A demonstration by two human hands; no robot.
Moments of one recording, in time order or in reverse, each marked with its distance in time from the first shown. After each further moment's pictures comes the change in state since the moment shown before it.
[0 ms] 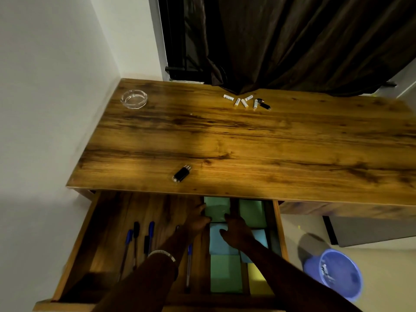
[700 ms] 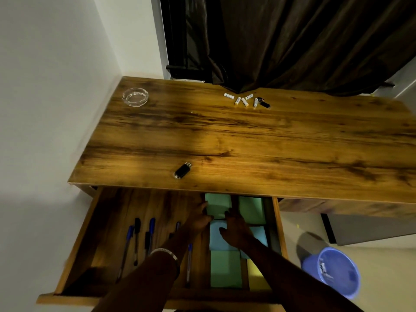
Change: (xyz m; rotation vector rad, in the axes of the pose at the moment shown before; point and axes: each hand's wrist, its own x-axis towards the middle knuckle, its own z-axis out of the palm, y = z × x) left_hand -0.011 0.000 0.003 -0.006 -0.016 0.014; right_hand -0.004 0.001 0.005 -0.046 0.027 -0.050
